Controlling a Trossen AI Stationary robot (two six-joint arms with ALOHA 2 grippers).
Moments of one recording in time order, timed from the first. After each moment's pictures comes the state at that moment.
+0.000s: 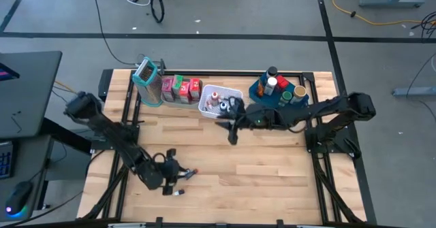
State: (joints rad) left arm -0.76 1.43 0.54 0.15 -0.58 -0.57; right arm 0.04 1.52 0.98 0.19 0.20 0.17
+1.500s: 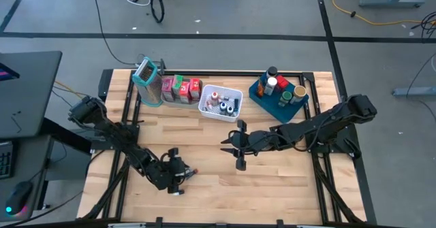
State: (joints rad) left arm -0.72 1.56 0.60 0.08 -0.54 -0.63; right arm 0.30 1.53 0.98 0.08 0.30 0.14
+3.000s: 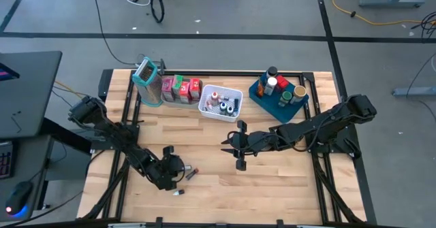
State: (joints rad) left arm -0.72 1.56 0.60 -0.10 -0.50 -0.76; right arm 0.30 1.54 0.98 0.07 0.30 0.14
